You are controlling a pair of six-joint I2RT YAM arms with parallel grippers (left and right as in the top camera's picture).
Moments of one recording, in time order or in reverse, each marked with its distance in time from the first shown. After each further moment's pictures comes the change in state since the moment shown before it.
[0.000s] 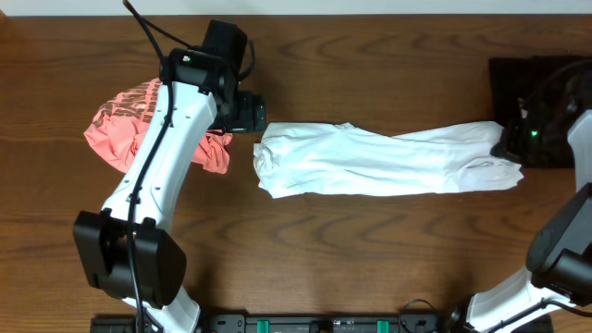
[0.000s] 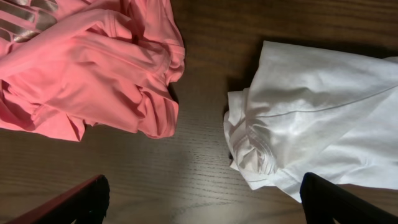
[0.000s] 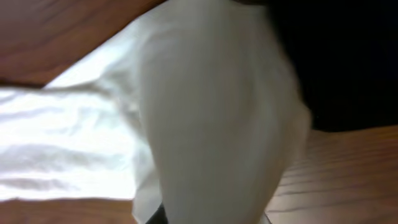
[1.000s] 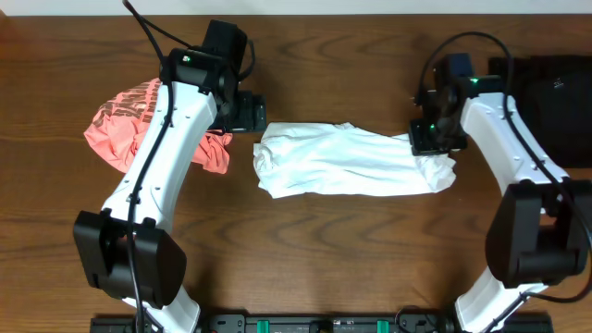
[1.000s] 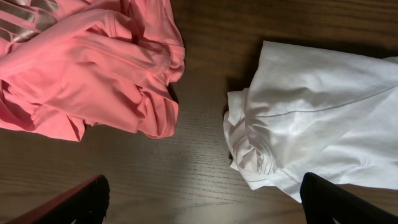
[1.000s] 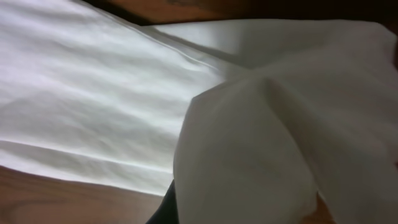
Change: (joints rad) left arm 0.000 0.000 0.000 0.000 0.000 0.000; right arm 0.509 0.025 0.000 0.014 0.230 0.093
